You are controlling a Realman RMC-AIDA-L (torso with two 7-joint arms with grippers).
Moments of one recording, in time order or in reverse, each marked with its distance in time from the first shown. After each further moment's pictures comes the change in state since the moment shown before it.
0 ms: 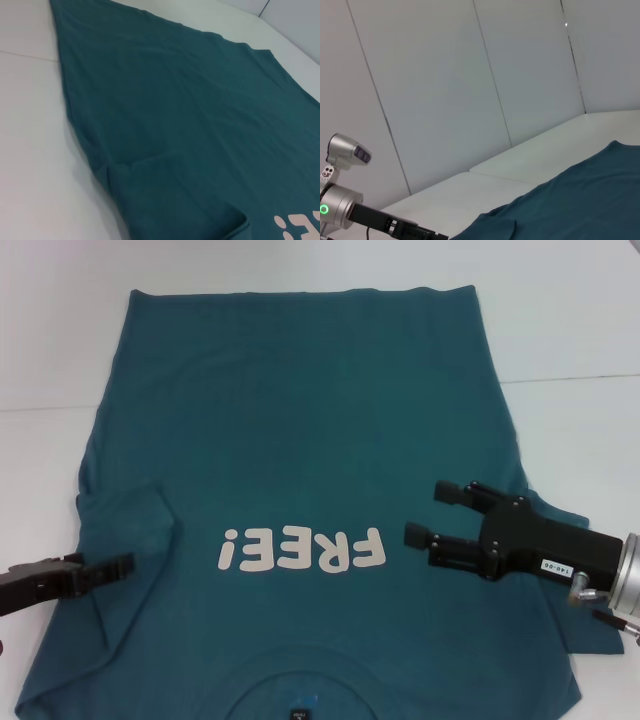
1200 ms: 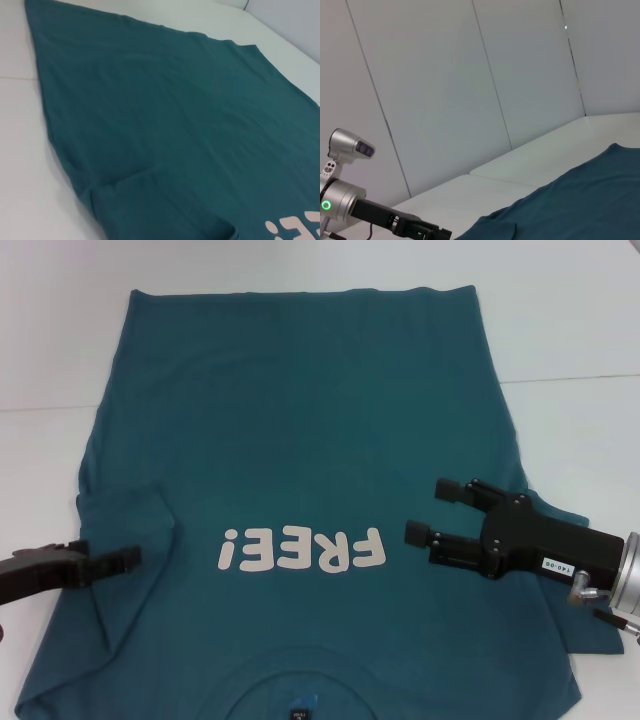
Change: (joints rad) left arm 0.003 -0.006 0.068 0.066 -0.006 0.010 -0.011; right arm -0.002 0.000 0.000 -0.001 0.007 -0.004 0.000
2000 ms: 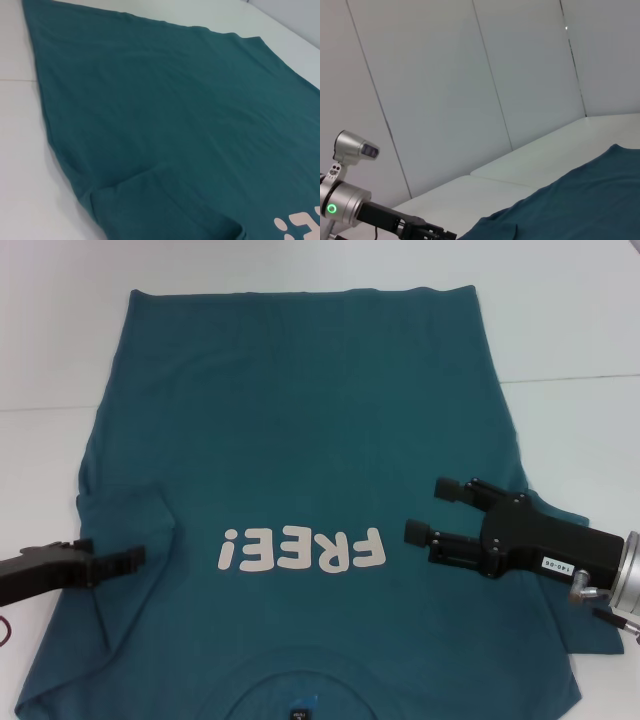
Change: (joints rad) left arm -0.009 -0.009 0.027 -0.009 0.006 -0.053 0.020; right arm 0.001 0.000 0.000 0.000 0.001 -0.002 0.000
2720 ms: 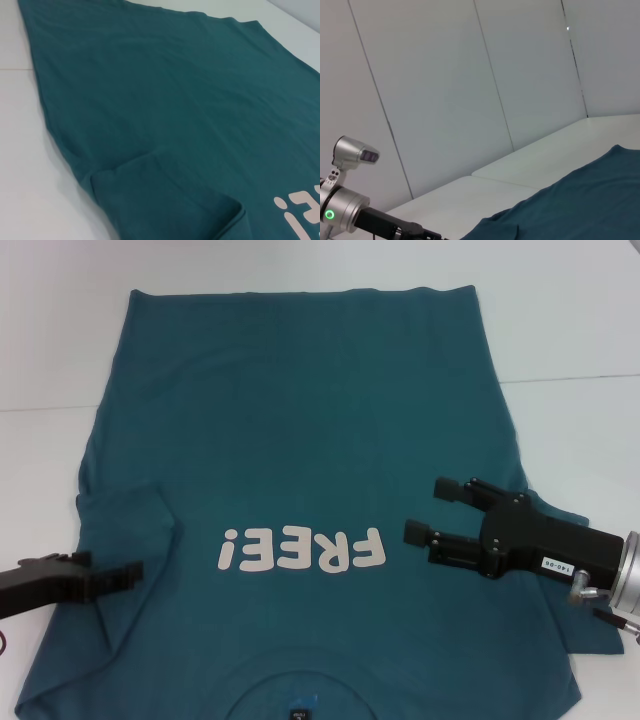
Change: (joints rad) left arm 0.013 -0.001 0.004 0.003 0.025 0.010 0.025; right arm 0.000 0.000 0.000 0.000 0.000 -0.004 0.000
